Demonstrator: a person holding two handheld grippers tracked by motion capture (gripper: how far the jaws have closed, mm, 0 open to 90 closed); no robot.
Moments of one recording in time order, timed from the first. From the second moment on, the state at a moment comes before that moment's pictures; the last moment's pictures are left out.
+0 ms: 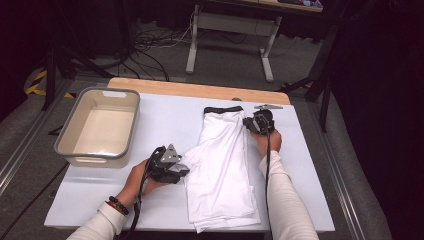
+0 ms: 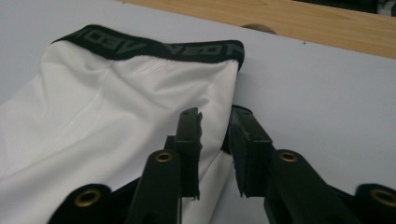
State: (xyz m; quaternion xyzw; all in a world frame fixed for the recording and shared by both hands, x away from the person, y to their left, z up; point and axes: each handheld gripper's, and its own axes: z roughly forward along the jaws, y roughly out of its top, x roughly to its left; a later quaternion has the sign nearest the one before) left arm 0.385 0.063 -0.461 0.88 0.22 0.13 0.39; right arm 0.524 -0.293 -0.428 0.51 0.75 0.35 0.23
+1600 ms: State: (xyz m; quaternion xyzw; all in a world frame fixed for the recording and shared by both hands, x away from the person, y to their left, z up) left arm 0.276 0.003 -0.459 0.93 0.02 0.04 0.38; right arm 0.461 -0.314 -0.449 0.48 0.77 0.36 0.21
